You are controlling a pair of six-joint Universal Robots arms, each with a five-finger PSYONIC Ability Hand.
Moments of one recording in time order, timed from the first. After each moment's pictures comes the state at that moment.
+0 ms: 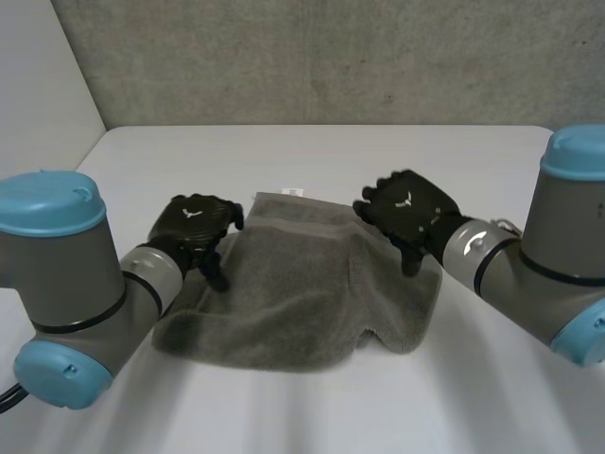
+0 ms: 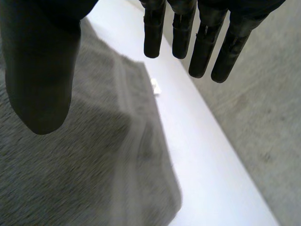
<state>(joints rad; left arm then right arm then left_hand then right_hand) 4.25 -1.93 -1.61 3.25 -1.54 3.33 1.99 -1.13 1.40 0.04 1.20 2.45 0.58 0.57 0.56 0.57 0.56 0.36 0.37 0.37 0.35 0.14</state>
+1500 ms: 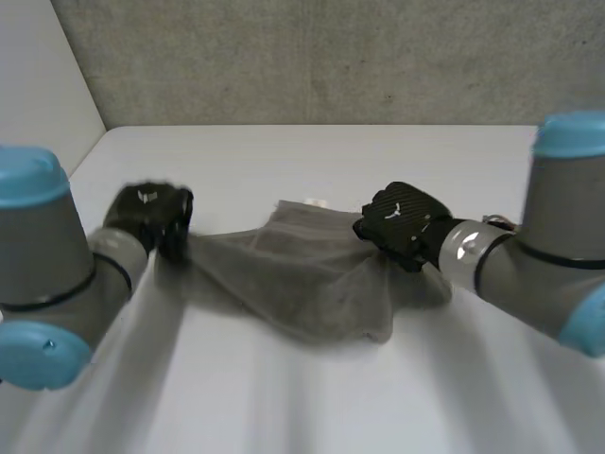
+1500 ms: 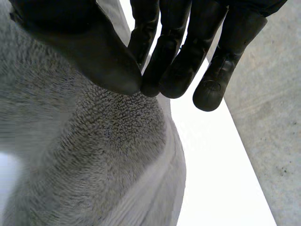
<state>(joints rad) 4.32 -1.88 -1.57 3.20 -1.64 3.35 2.00 -1.12 1.33 0.22 1.17 2.26 1.43 1.51 1.54 1.52 1.48 1.31 1.33 1.34 1.34 1.17</state>
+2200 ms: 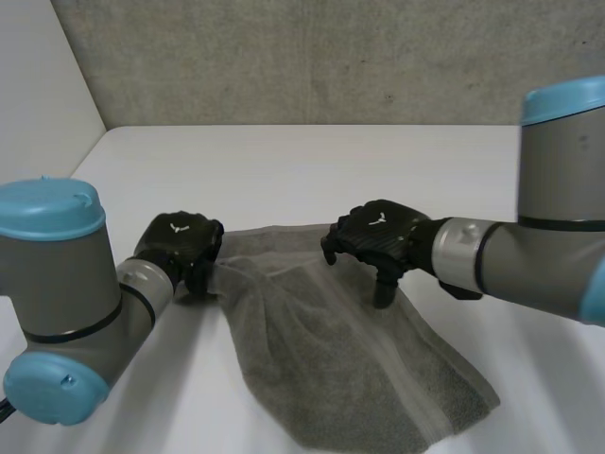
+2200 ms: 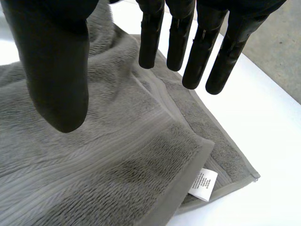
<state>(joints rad) 4.25 -1.91 -1.64 3.19 -1.61 3.37 2.02 -1.02 1.13 0.48 1.04 2.56 1.43 1.51 1.54 1.52 1.48 0.50 0.51 0.51 0.51 0.30</state>
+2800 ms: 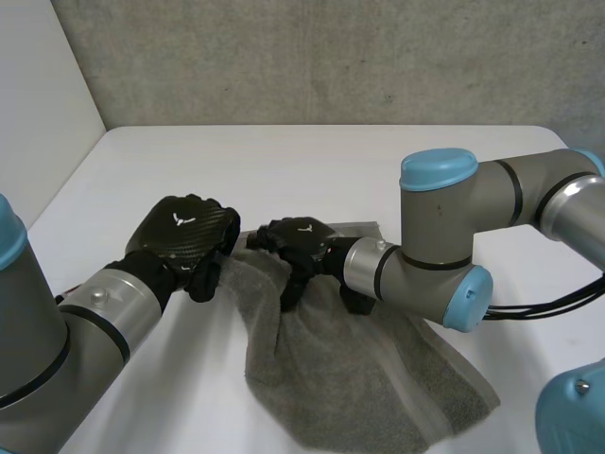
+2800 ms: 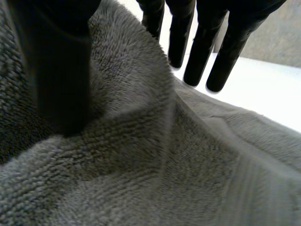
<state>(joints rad) 4.20 -1.64 -1.77 3.18 -1.52 3.38 2.18 -0.65 0.84 0.23 0.99 3.12 1.43 1.51 1.54 1.52 1.48 0.52 0.52 0.51 0.51 0.35</state>
